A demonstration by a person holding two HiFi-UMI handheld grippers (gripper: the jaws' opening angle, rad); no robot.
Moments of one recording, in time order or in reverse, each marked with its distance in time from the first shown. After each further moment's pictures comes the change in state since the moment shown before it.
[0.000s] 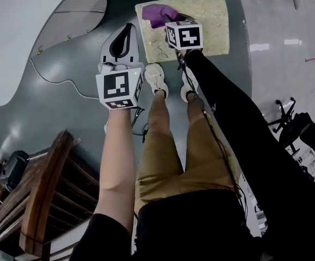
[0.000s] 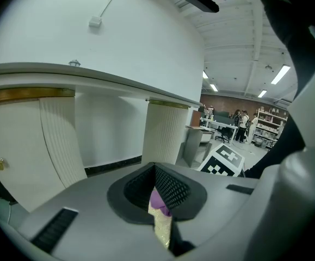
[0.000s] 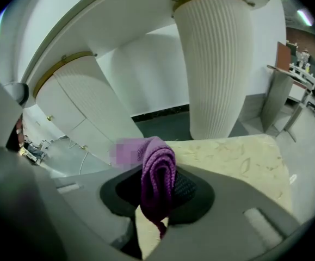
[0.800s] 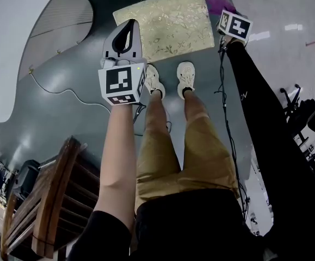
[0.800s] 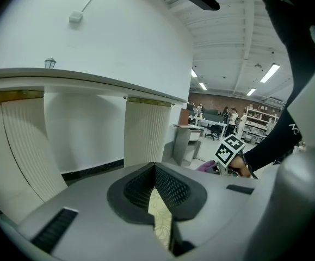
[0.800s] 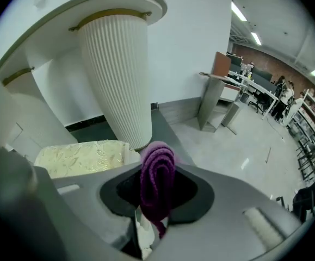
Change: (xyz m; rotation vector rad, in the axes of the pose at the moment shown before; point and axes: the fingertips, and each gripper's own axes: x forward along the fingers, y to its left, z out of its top) left arm 0.046 -0.084 0.016 0.055 0.008 -0.099; right arm -0.127 -0.292 -0.015 0.180 -0.039 -0.513
